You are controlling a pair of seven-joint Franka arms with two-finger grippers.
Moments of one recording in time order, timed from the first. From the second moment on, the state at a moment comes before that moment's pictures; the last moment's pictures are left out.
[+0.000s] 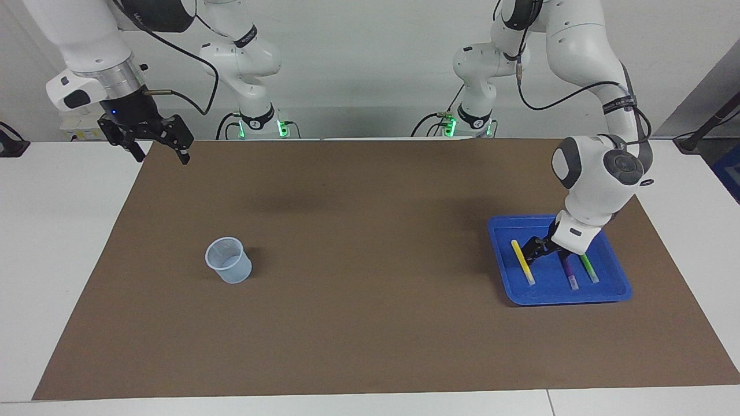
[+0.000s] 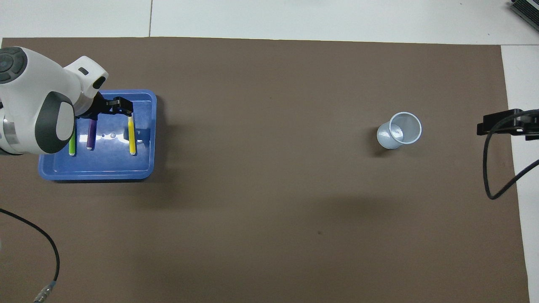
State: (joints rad) left arm 0.08 0.39 -0.15 -1.73 0.07 2.16 -0.14; right arm 0.01 -0.05 -0.07 -1.63 0.02 1.65 0.07
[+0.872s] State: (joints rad) left arm 0.08 0.46 -0.15 -1.77 0.08 2.31 -0.14; right arm 0.01 -0.05 -0.07 -1.62 0.02 1.66 0.07
